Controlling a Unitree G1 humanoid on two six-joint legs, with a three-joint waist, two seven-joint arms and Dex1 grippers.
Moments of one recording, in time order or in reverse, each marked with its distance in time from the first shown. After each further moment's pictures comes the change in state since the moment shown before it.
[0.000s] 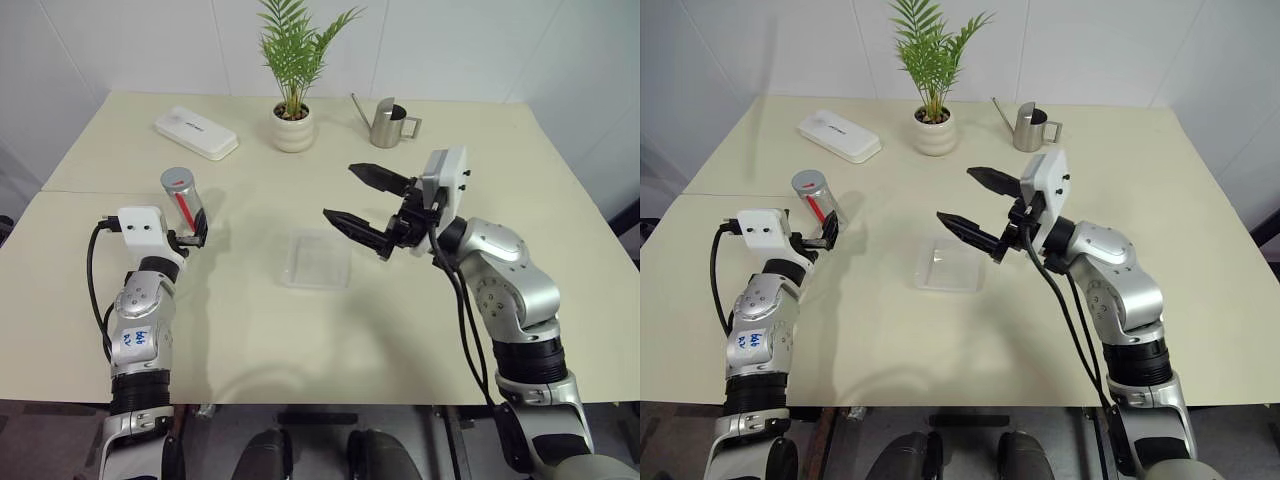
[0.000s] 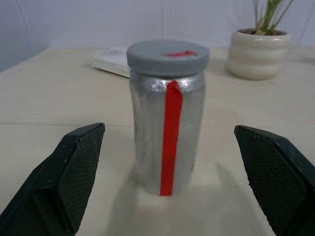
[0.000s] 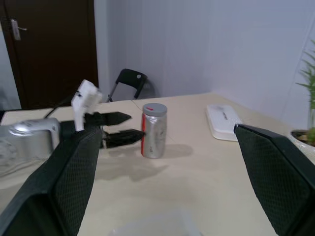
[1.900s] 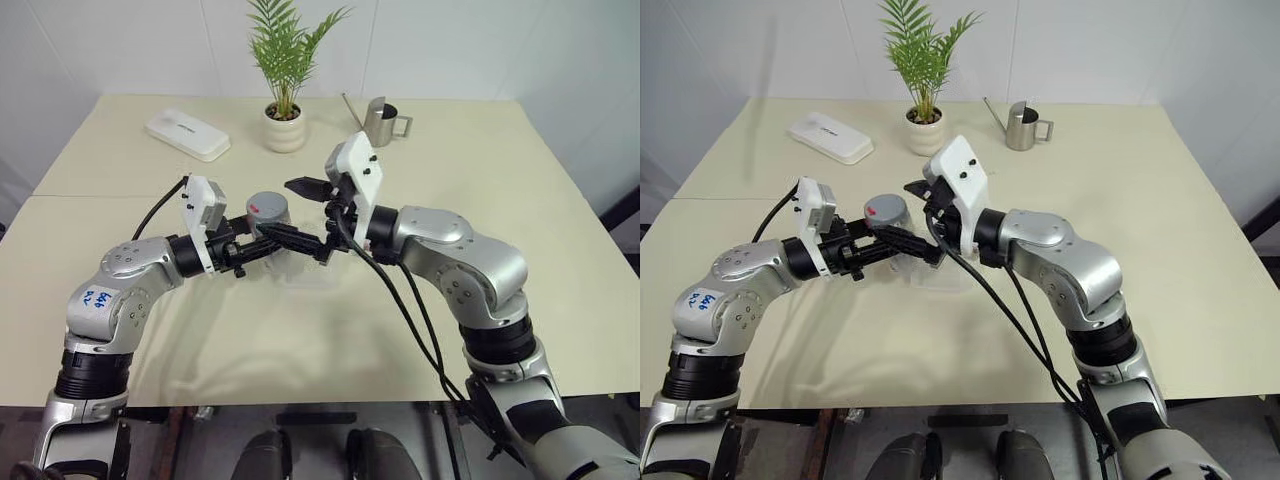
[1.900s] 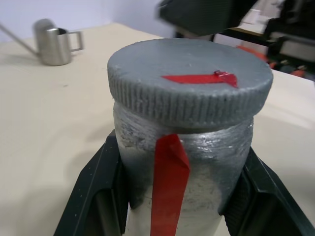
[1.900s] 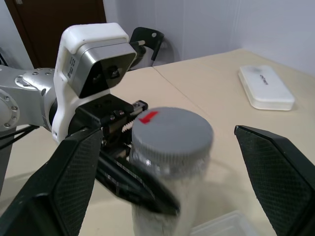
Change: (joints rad) left arm -0.057 0.307 -0.249 -0.339 -0.441 0.450 -0.738; right arm -0.217 0.108 0.169 -0.080 0.014 0.446 -0.248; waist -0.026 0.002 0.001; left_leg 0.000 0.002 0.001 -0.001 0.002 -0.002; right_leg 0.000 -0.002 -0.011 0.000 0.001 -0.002
